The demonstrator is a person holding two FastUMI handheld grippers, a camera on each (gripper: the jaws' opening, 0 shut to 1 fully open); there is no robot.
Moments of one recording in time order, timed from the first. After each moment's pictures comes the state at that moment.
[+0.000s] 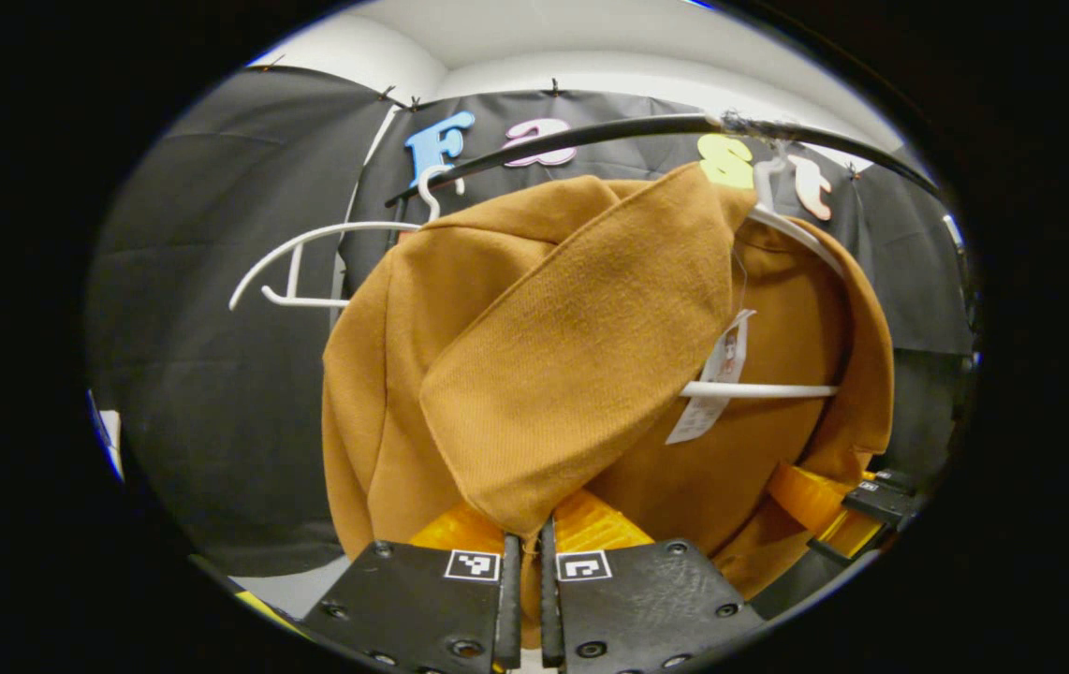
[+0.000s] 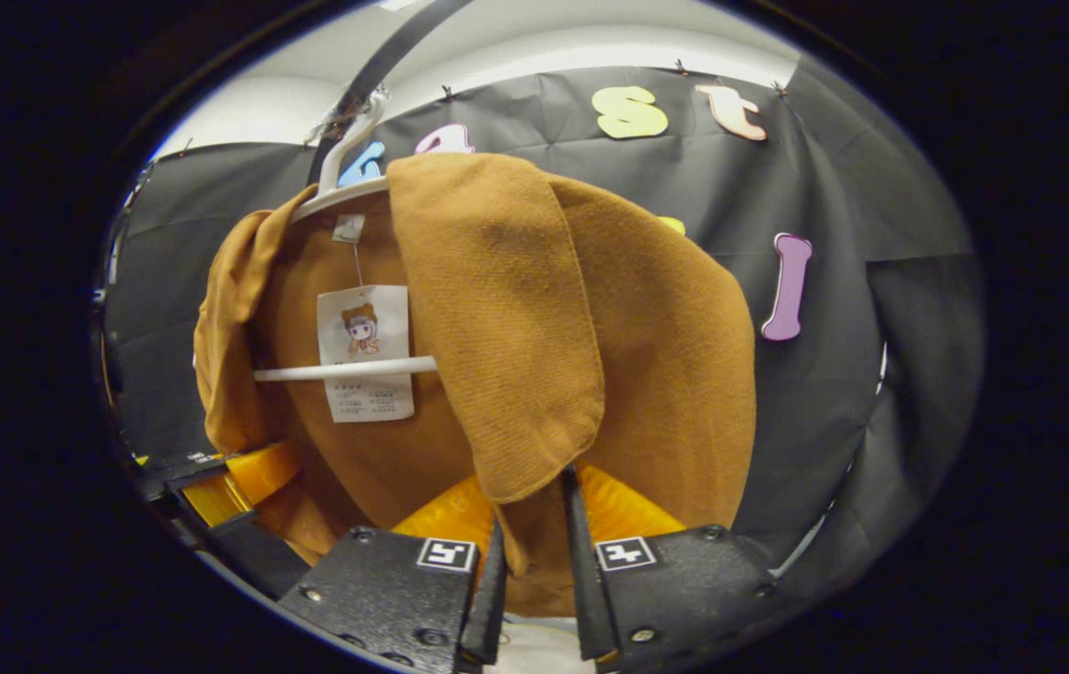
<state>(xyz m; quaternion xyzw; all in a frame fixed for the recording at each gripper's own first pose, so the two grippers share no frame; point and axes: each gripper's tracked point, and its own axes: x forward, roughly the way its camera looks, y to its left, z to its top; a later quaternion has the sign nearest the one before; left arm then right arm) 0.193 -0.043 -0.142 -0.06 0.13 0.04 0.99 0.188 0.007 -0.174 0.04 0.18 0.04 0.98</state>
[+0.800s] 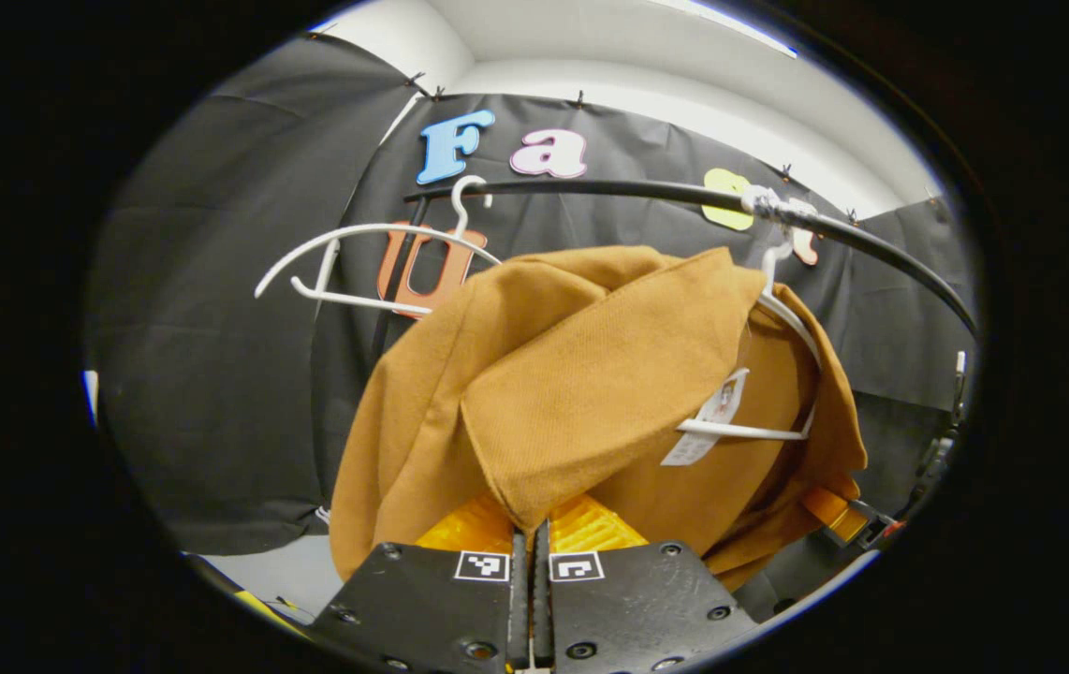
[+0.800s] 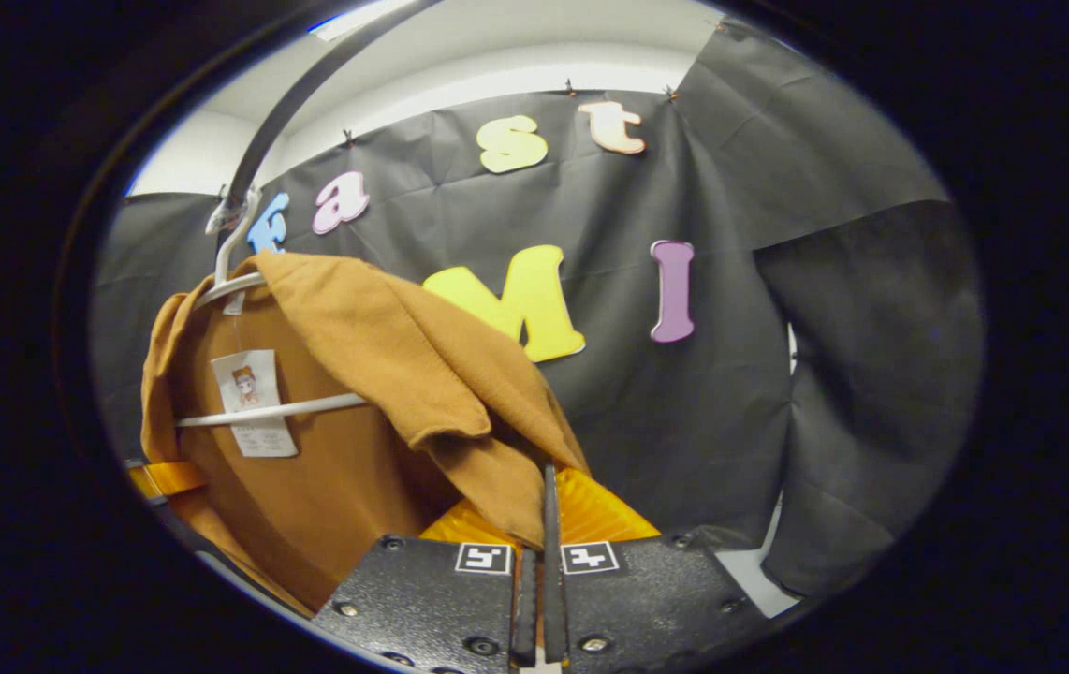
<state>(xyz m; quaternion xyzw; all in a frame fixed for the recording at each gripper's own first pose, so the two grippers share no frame) 0.157 -0.015 -0.106 -0.13 0.12 0.00 0.98 0.157 -0.091 -0.150 0.08 0.12 -0.11 0.98</state>
